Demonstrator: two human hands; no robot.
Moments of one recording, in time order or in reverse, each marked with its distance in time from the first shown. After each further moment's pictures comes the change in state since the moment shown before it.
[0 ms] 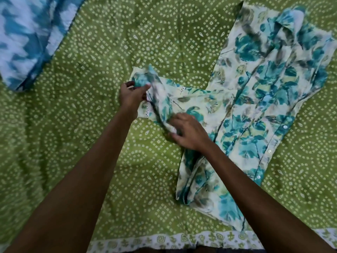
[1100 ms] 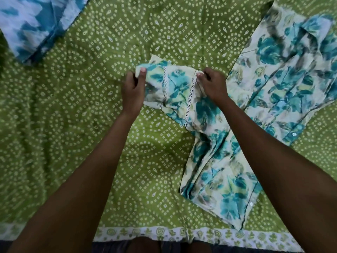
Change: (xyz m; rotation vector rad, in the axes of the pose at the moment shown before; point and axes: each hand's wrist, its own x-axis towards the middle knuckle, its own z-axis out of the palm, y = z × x) left_hand -0.010 -0.013 -0.044 0.175 0.037 0.354; right_hand 0.103 0.044 -0.027 0.194 0.188 0.428
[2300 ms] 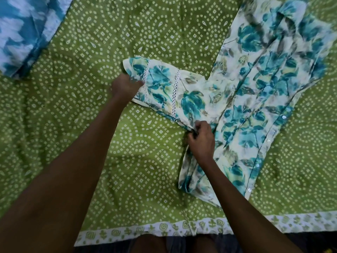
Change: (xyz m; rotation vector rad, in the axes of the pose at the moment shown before) left_hand 0.034 0.002 0.008 0.683 -0.148 -0.095; right_hand -0.175 0.039 0.044 -0.234 0.229 0.231
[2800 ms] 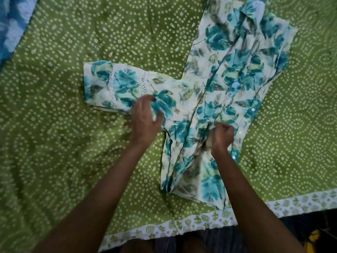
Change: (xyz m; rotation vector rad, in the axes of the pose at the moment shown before) left_hand -0.130 0.029 0.076 -0.071 0.136 0.574; right_hand 0.043 0.076 -0.052 0.692 0.363 0.786
